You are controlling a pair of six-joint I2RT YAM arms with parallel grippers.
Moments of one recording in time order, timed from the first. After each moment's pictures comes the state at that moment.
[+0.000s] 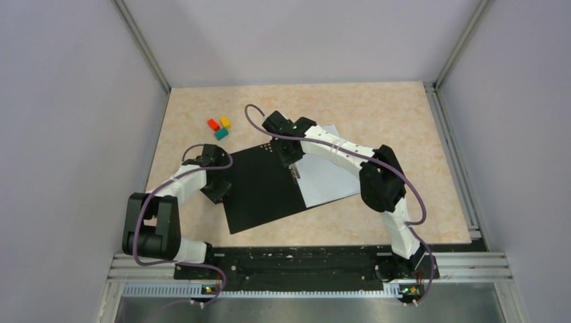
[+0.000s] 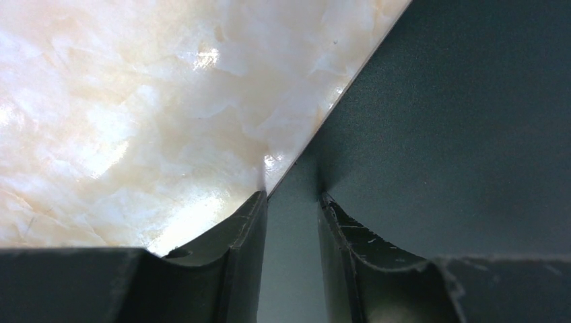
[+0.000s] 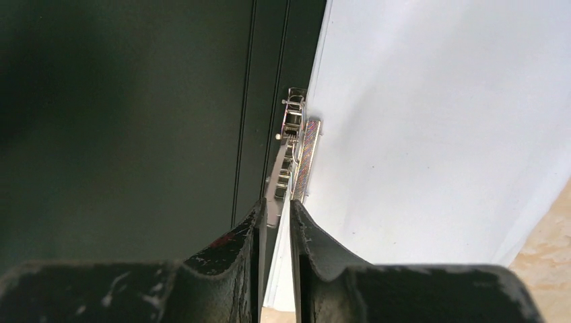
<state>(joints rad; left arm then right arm) -0.12 1.43 0.74 -0.65 -0.18 -0.99 0.87 2.14 1.89 -0.90 0.22 0.32</state>
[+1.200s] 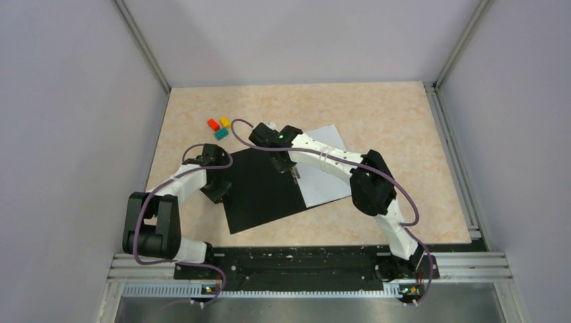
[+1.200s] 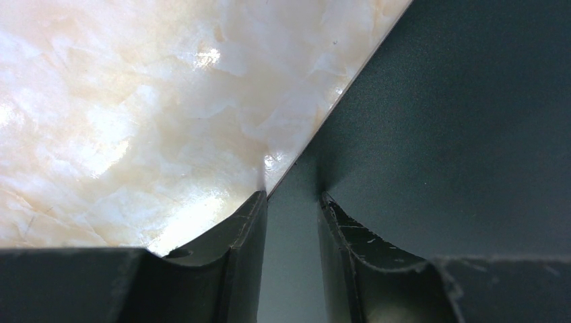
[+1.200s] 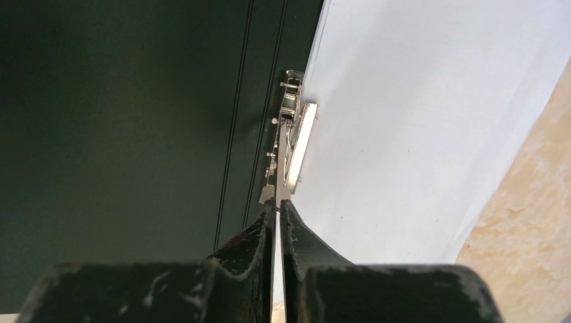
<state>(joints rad) -0.12 1.44 0.74 -0.65 -0.17 -0.99 0.96 2.20 1.98 -1.00 0.40 0.29</state>
